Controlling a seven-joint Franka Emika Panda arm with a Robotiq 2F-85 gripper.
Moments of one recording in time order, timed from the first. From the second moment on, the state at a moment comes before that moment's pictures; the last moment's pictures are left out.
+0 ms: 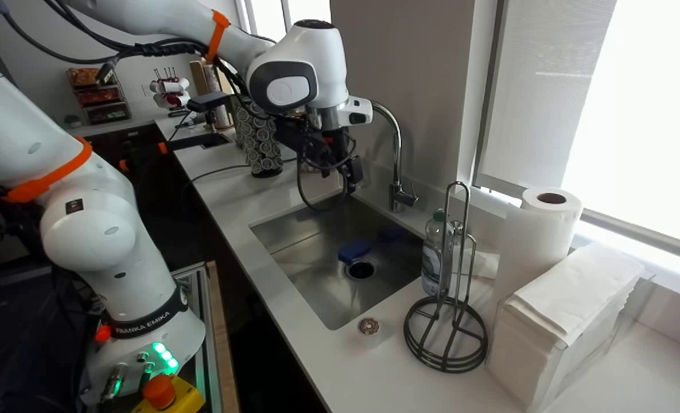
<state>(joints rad) 0.16 -0.36 -0.11 -2.59 0.19 2.36 -0.37</state>
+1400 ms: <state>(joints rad) -0.16 0.00 -0.09 -1.92 -0.48 2.18 0.51</state>
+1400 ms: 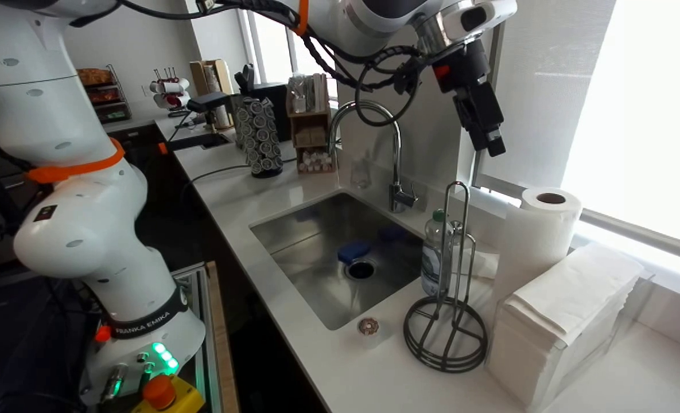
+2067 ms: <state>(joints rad) -0.16 0.01 -0.12 -1.89 -0.42 2.25 0.51</state>
